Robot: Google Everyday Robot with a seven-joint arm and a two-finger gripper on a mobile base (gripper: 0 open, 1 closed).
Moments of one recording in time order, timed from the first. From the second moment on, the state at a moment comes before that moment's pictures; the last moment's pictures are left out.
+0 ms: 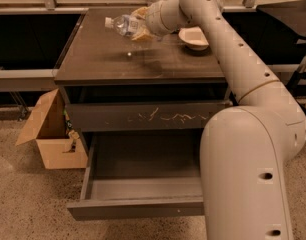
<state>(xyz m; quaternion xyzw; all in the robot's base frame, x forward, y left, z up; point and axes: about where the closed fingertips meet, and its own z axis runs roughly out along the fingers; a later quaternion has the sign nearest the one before) 0.856 0.035 0.907 -0.68 0.51 0.00 0.52</state>
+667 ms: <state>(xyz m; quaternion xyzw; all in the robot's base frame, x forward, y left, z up) 0.861 0.052 0.890 -0.68 0.53 0.04 0.51</state>
